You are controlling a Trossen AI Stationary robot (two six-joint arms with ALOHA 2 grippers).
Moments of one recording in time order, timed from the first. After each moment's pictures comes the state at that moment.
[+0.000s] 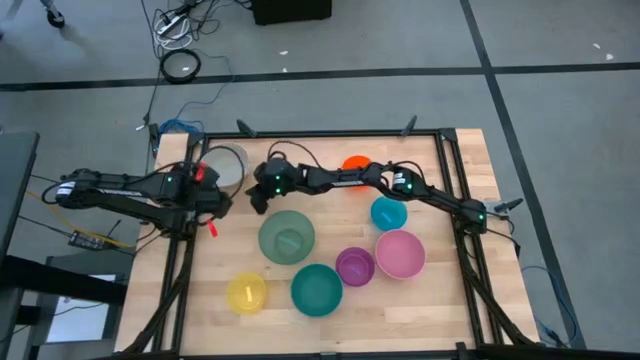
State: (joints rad) left arm -0.05 0.90 0.82 -1.46 -0.63 -0.99; right arm -0.19 2.62 2.14 0.09 -0.17 0.40
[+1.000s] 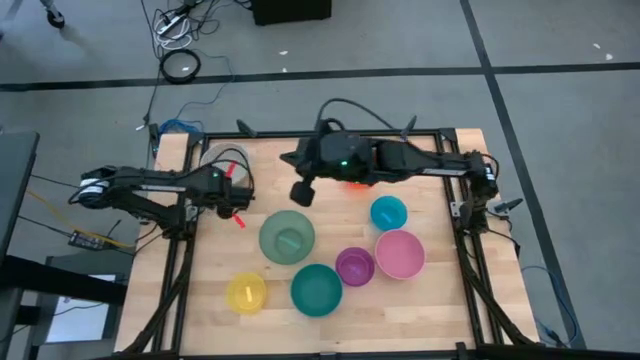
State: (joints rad) left arm 0.16 1.25 0.80 -1.52 -0.48 -1.12; right arm 0.04 1.88 2.14 -0.60 0.40 -0.02
